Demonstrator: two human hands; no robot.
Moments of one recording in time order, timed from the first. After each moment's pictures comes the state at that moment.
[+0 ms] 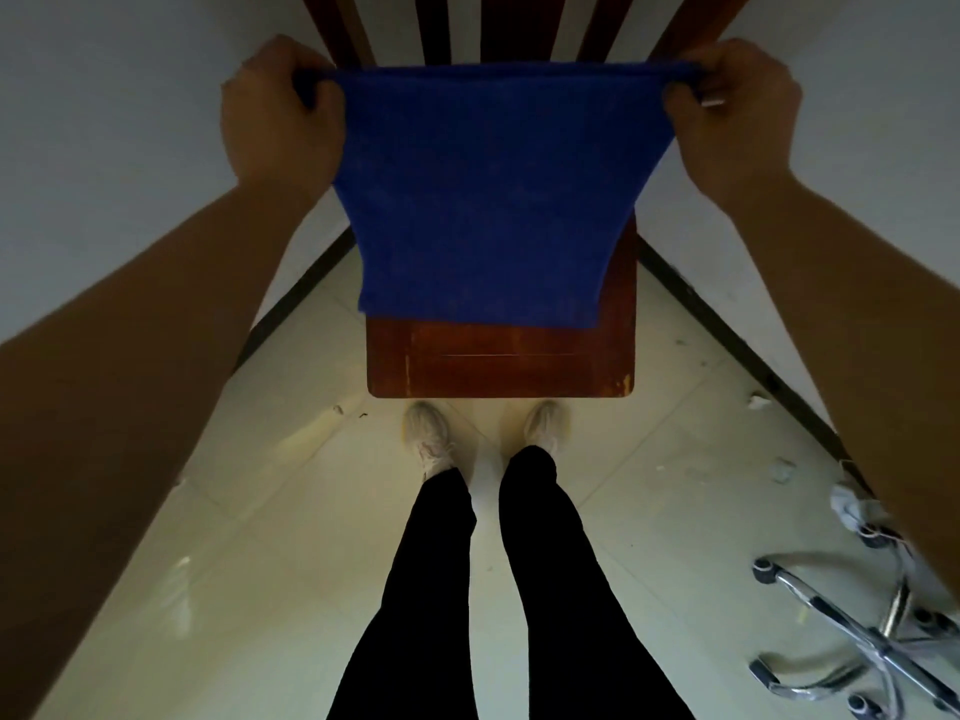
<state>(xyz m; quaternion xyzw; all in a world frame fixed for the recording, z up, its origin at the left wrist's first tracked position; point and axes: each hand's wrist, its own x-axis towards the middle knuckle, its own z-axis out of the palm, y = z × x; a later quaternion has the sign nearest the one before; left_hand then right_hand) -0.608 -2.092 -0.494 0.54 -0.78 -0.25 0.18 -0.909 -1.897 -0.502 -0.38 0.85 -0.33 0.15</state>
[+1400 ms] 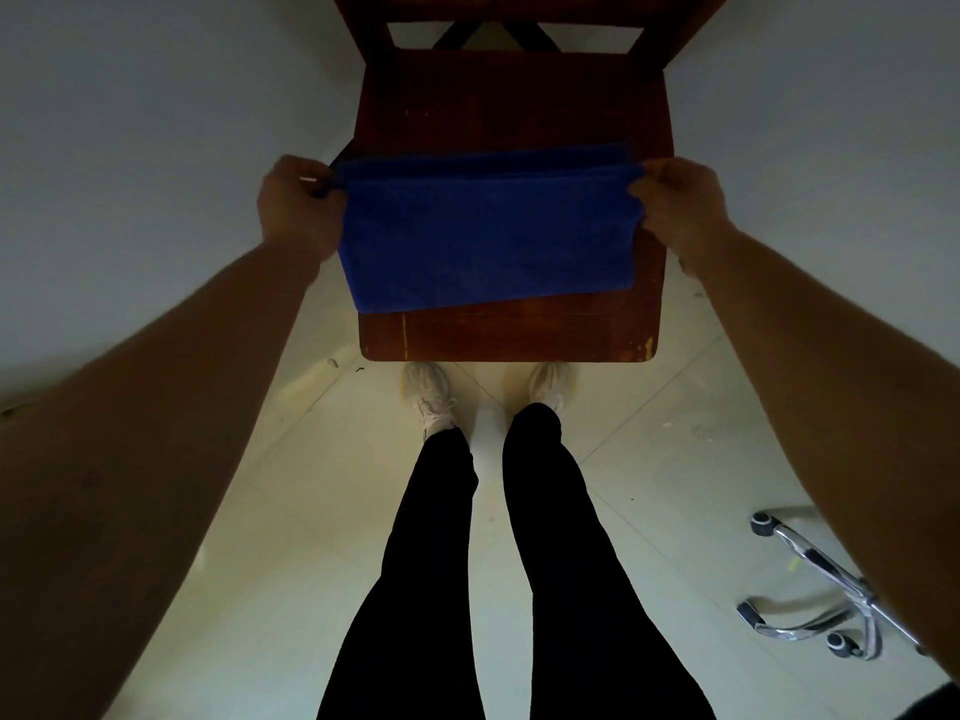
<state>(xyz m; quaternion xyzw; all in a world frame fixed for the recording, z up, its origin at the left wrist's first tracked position) -0.547 -2.050 -0.613 0.68 -0.60 -0.41 0.04 -0.852 -1.858 -0.598 -0.13 0.85 -0.27 0.44</state>
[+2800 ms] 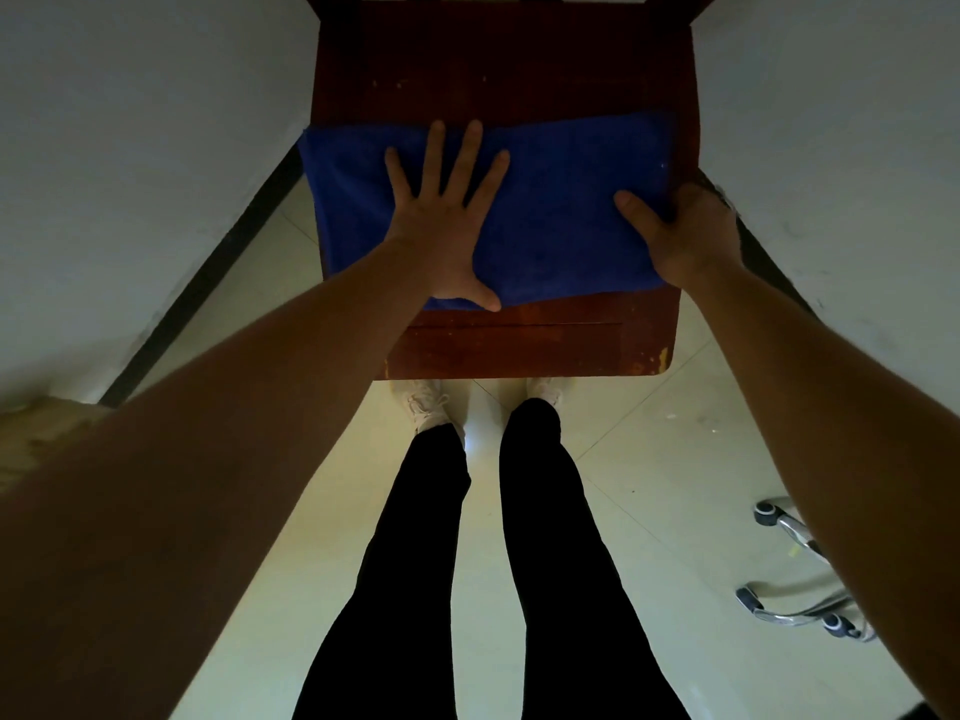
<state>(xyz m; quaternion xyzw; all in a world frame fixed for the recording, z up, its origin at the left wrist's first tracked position) -0.649 -1.991 -0.689 0.24 -0.92 -0.15 -0.28 -0.859 -1.835 -0.665 -0.25 0.90 -0.05 0.35</state>
